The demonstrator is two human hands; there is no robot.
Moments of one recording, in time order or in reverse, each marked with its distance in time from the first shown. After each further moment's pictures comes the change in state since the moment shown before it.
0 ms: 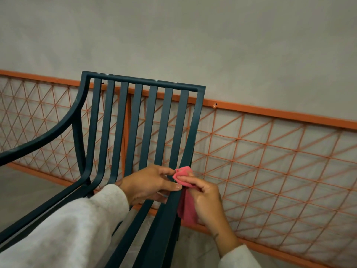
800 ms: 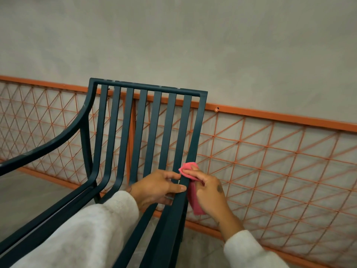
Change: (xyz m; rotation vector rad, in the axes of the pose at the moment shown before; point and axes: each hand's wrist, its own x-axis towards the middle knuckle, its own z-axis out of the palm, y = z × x) left_hand -0.012 -0.003 0.010 -0.079 0.055 0.008; right_hand 0.012 -0.016 -0.003 -0.380 -0.055 -0.057
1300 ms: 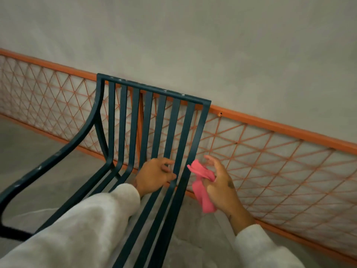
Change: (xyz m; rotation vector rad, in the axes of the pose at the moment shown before) left_hand -0.023 0.104 -0.029 0.436 0.230 -0.034; right_hand 0.028 -0.109 -0.091 -0.055 -0.066 0.364
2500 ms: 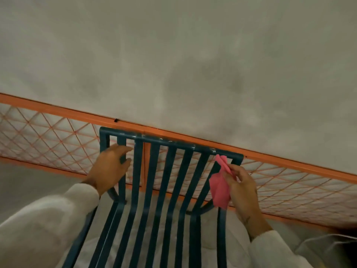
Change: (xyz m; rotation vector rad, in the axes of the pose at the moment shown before) left_hand 0.184 -0.040 -0.347 0.350 0.132 0.151; right_hand 0.188 -0.214 0.058 0.173 0.444 0.449
